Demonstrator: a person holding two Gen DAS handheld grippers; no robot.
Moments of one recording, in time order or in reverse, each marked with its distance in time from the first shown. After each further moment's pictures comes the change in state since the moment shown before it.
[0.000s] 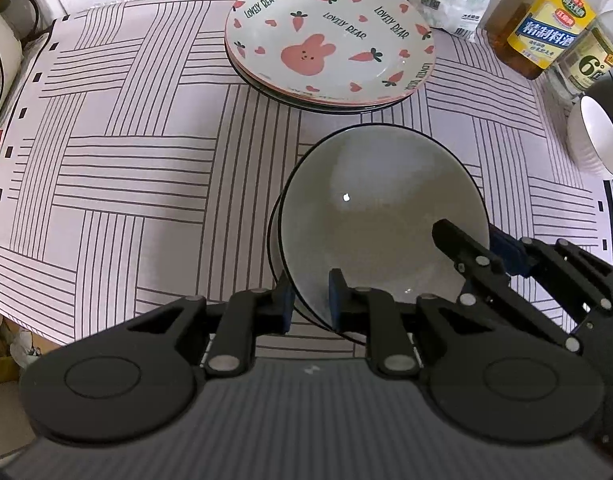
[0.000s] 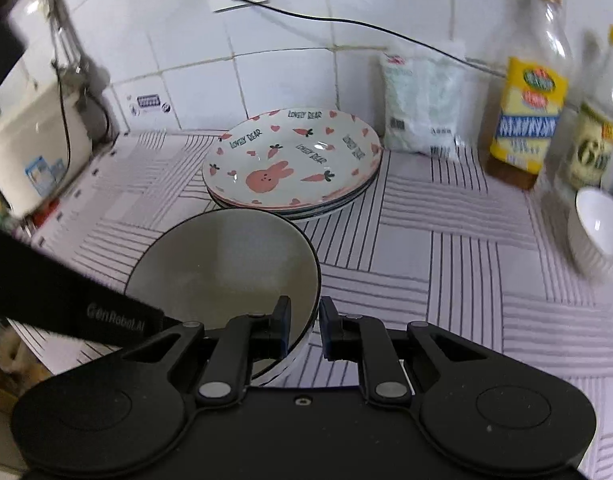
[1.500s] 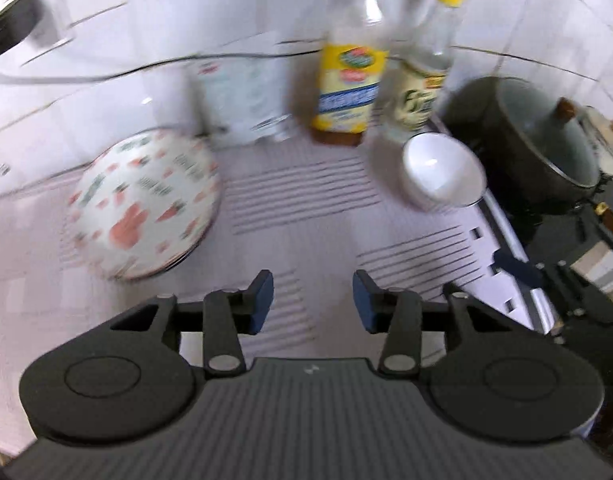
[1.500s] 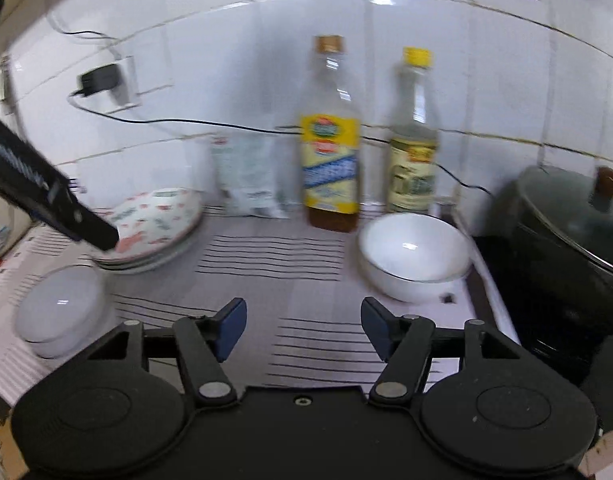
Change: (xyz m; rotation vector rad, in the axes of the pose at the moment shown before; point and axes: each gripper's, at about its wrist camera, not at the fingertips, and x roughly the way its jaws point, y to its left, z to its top) left arm -0.059 -0.155 0.025 0.343 -0.279 -0.157; right arm -0.080 -0.167 -0.051 0.085 -0.270 -0.158
